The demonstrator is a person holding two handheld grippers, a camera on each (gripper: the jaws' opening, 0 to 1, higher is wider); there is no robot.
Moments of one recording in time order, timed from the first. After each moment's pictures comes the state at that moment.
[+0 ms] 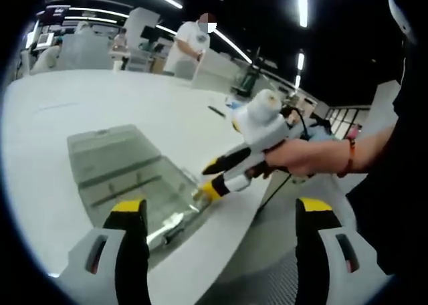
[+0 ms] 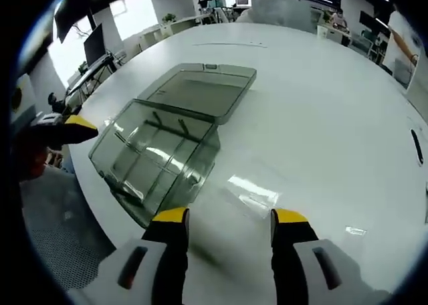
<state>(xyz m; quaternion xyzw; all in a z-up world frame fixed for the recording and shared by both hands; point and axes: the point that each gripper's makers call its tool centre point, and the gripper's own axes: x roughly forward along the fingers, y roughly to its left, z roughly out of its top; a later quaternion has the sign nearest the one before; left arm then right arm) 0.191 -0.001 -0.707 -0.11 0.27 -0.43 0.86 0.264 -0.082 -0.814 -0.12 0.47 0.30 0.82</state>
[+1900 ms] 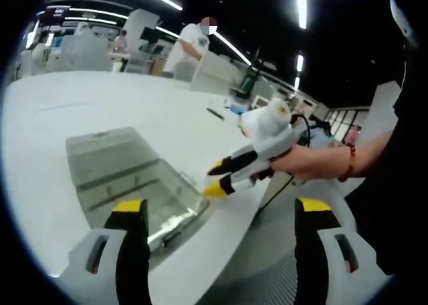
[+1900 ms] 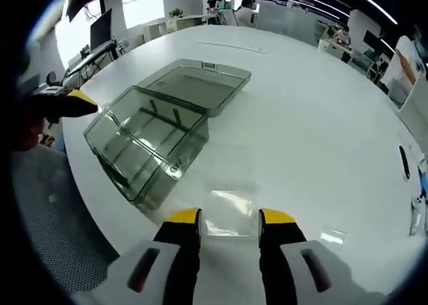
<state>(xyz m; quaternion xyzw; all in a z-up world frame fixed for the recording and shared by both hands) 0.193 -0.007 -0.704 -0.11 0.26 -0.43 0.86 0.264 -0.108 -0.810 -0.17 0.44 0.29 0.83</state>
